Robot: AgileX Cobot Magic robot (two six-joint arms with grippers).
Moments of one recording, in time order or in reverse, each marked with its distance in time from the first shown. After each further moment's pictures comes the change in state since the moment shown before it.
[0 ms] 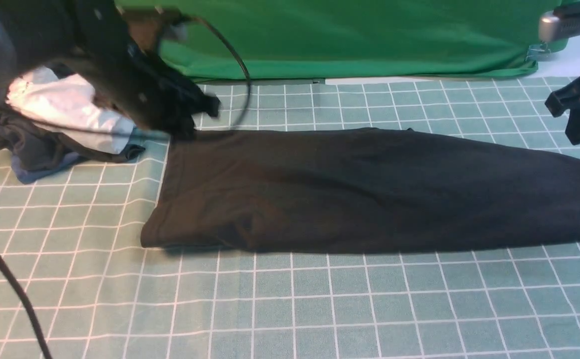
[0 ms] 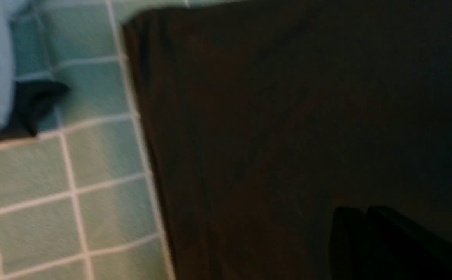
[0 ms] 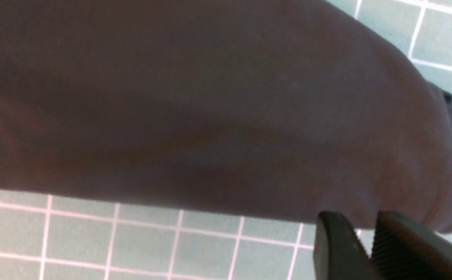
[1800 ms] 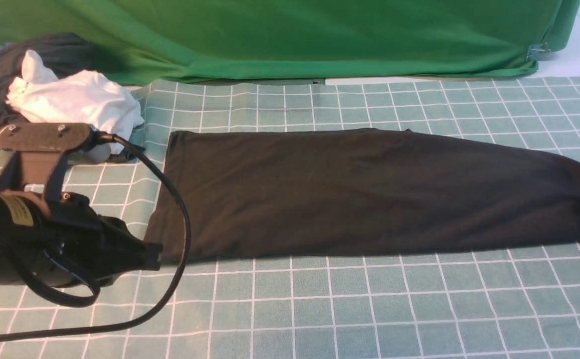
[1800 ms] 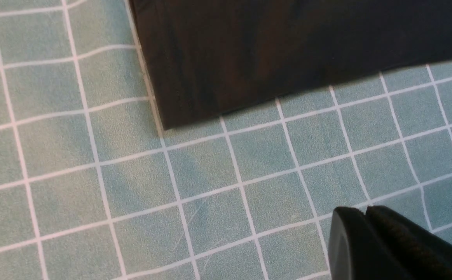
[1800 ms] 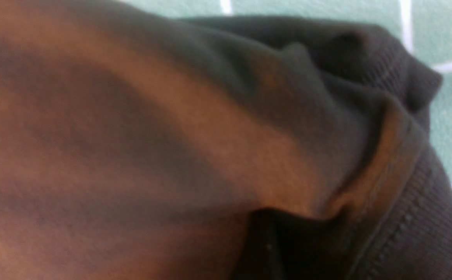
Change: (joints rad) right arm -0.320 0.332 0.062 0.092 -0.217 0.067; left arm -0.085 -0.766 0.639 -0.014 -0.022 -0.126
